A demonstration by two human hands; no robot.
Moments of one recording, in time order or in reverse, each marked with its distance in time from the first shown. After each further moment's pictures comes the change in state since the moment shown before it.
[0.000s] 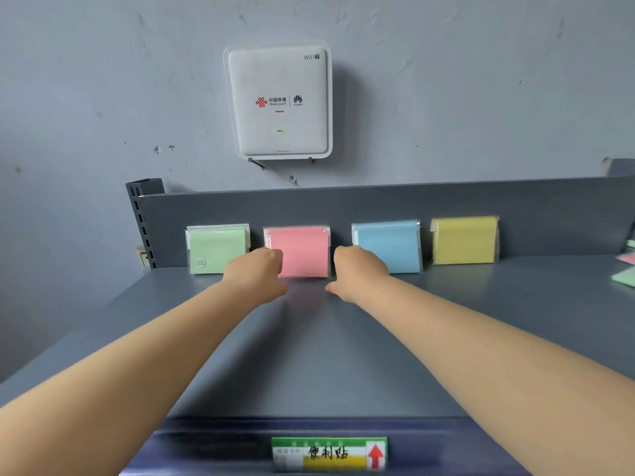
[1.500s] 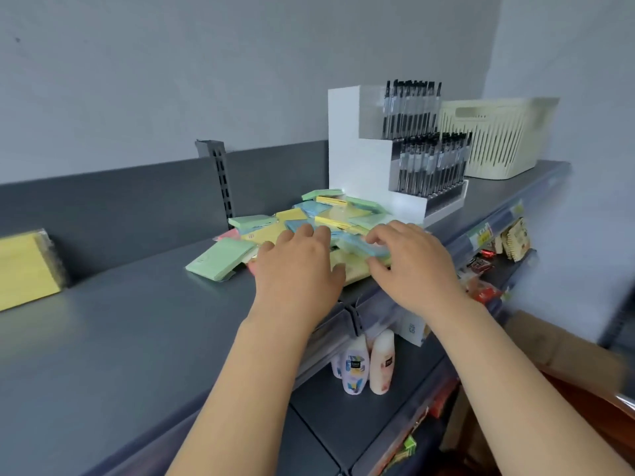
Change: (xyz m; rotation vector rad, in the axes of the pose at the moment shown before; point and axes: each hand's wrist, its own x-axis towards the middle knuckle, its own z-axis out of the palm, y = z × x) left_hand -0.092 0.567 -0.003 -0.363 0.238 0.755; right_hand -0.306 0.467 -0.108 -0.236 0.479 0.539
